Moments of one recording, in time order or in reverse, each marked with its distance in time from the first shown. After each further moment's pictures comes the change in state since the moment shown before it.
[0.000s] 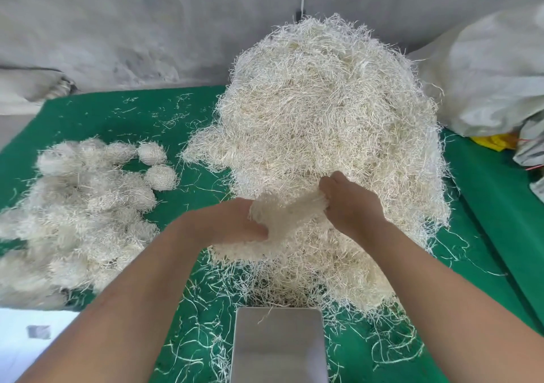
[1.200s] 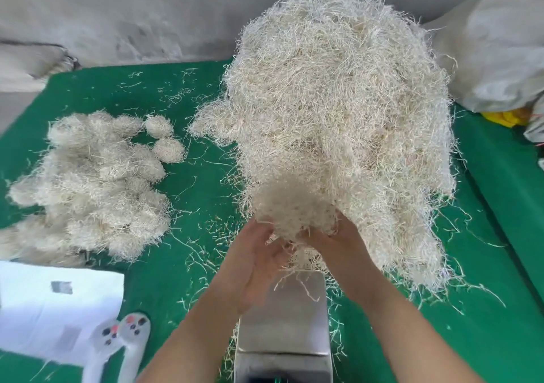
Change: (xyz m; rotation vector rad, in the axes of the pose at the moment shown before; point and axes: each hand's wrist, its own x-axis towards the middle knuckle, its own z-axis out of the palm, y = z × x) left_hand -0.045 -0.005 0.145 -1.670 0.171 0.138; right_hand -0.136 -0.068 0.003 1.361 -0.179 0.223
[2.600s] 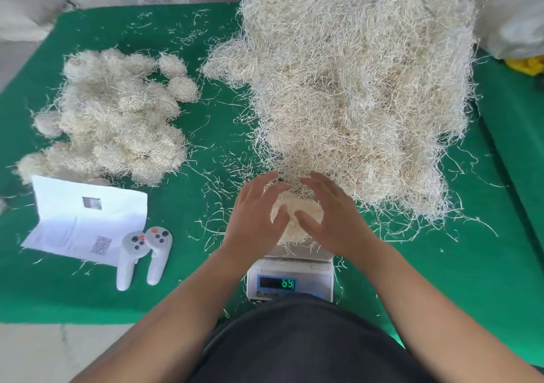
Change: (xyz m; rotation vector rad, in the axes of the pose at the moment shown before) left_hand -0.069 -0.065 -0.049 1.654 0.285 0.499; right_hand -0.074 0.078 0.017 -0.868 -0.121 -0.202
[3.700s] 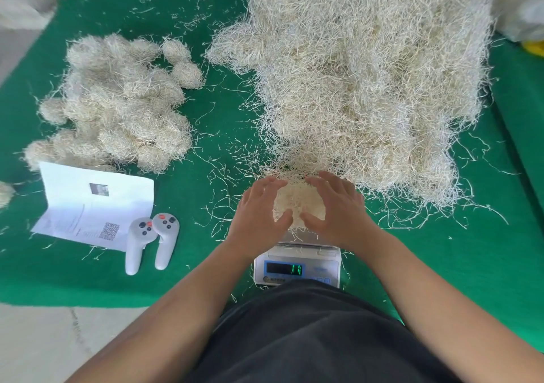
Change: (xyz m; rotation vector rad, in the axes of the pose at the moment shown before) left_hand -0.019 -0.020 0.015 -0.030 -0.139 -0.122; right_hand -0.005 0.007 0.020 -0.152 -0.089 0.106
